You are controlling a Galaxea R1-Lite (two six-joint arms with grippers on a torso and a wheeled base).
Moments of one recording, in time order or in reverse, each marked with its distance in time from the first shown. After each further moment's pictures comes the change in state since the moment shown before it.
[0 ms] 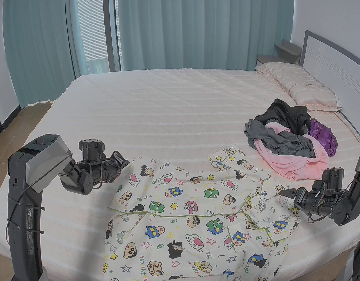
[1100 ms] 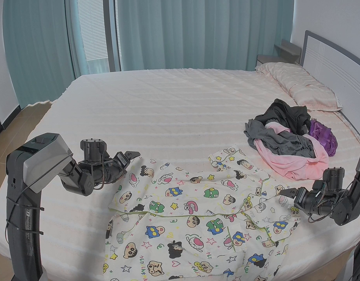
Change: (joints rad) left arm -0.016 -0.033 0.039 -0.004 -0.031 0.063; right arm -0.001 -0.006 0.002 0.000 0.000 0.000
